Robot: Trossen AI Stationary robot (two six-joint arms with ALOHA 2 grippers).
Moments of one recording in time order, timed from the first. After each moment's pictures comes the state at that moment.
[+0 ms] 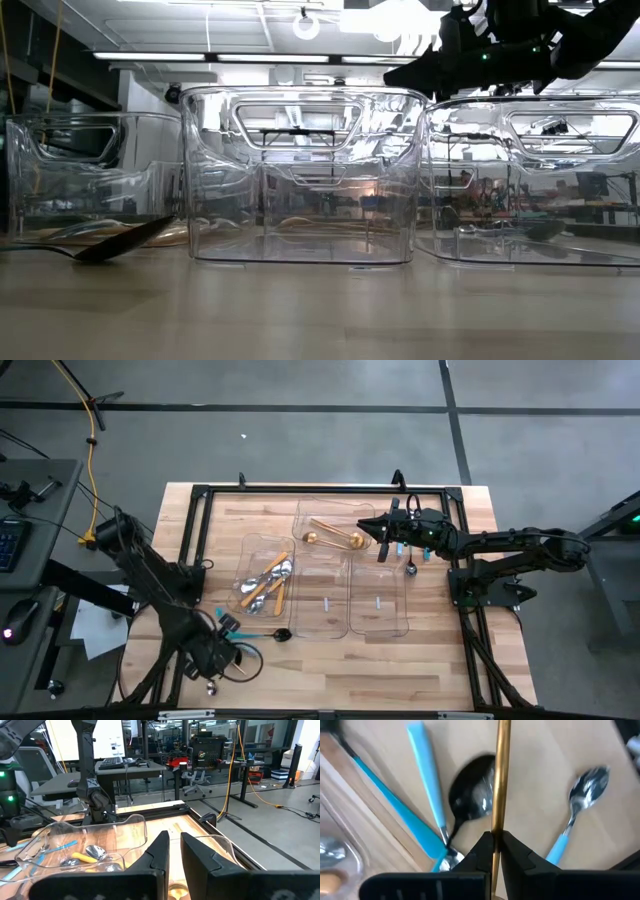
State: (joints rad) left arm -0.92 1.42 0.84 -0.77 -0.01 -0.31; right arm -0.32 1.17 0.44 0.72 -0.06 0.02
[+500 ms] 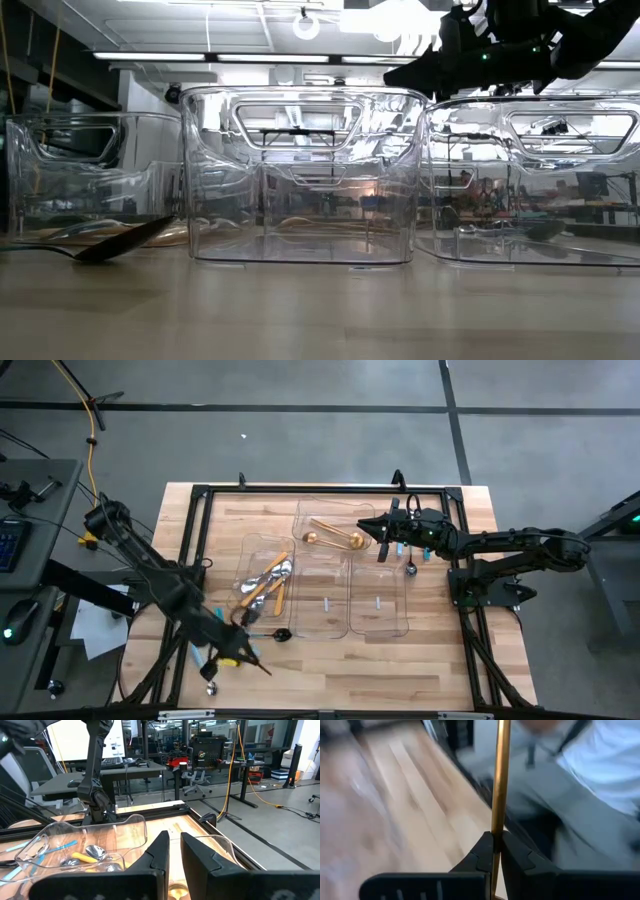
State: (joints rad) left arm -0.76 1.17 0.84 -0.22 -0.15 -0.11; right arm -0.32 1.17 0.44 0.72 -0.06 0.02
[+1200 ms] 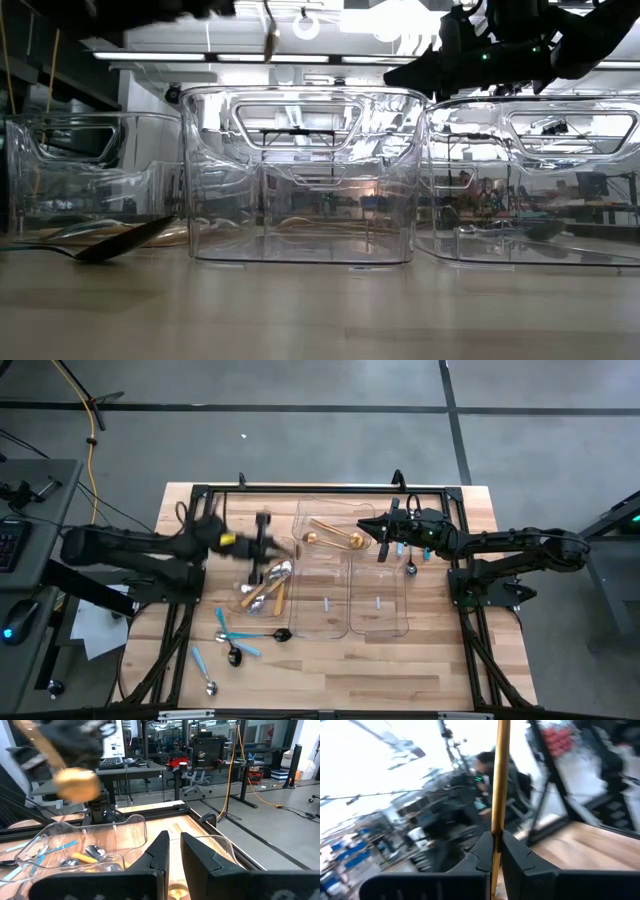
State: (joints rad) left arm 0.17 1.04 0.51 0.71 0.35 0.44; right arm -0.32 1.17 0.44 0.72 -0.06 0.02
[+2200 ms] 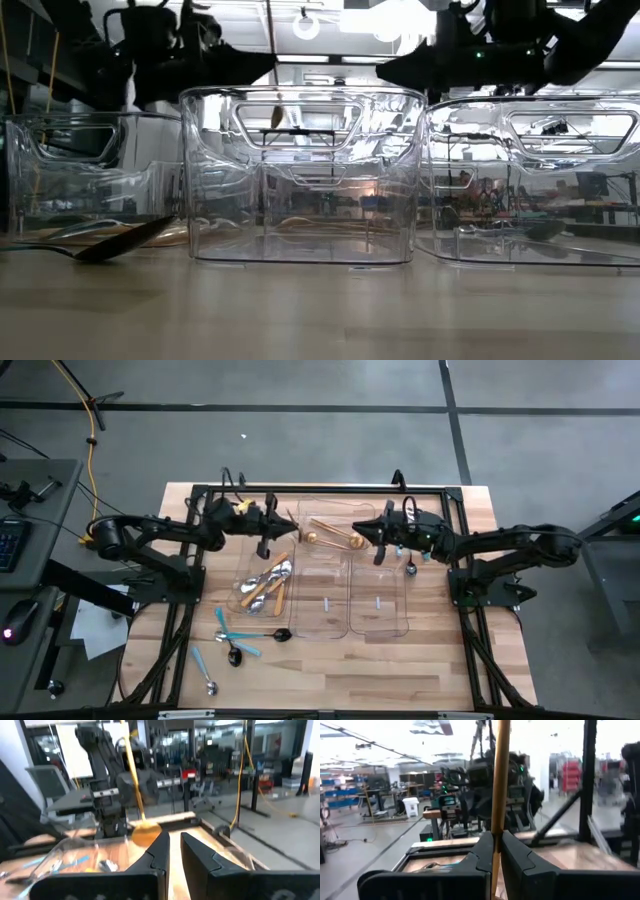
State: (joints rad) left arm 0.52 1.39 0.41 1.23 0.59 -0.05; right arm -0.28 1.26 0.44 0.89 -0.06 0.07
